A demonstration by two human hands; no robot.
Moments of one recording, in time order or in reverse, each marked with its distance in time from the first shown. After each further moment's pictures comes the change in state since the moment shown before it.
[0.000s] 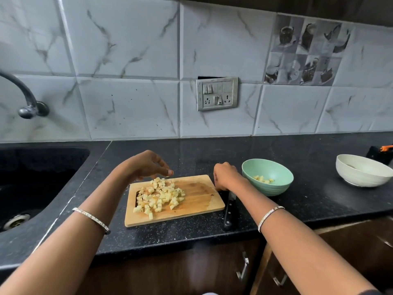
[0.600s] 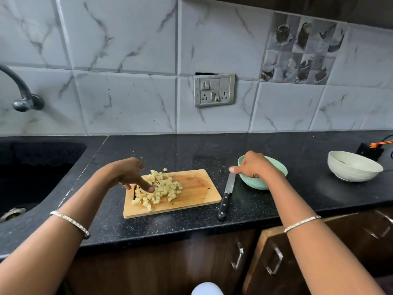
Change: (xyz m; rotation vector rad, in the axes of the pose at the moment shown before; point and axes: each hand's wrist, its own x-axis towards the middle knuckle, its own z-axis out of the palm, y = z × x) left_hand -0.015 -0.037 -0.010 0.085 -0.130 -0.155; right_hand -0.033 0.069 -0.044 0.227 0.005 0.285
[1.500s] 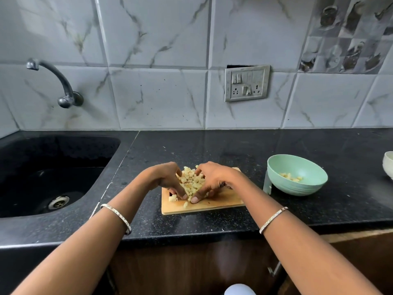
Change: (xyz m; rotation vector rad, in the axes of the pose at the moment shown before) left_hand 0.016 -0.013 0.015 0.060 -0.082 0.041; right_hand -0.032 -0.169 0.076 -0.071 -0.434 -0.479
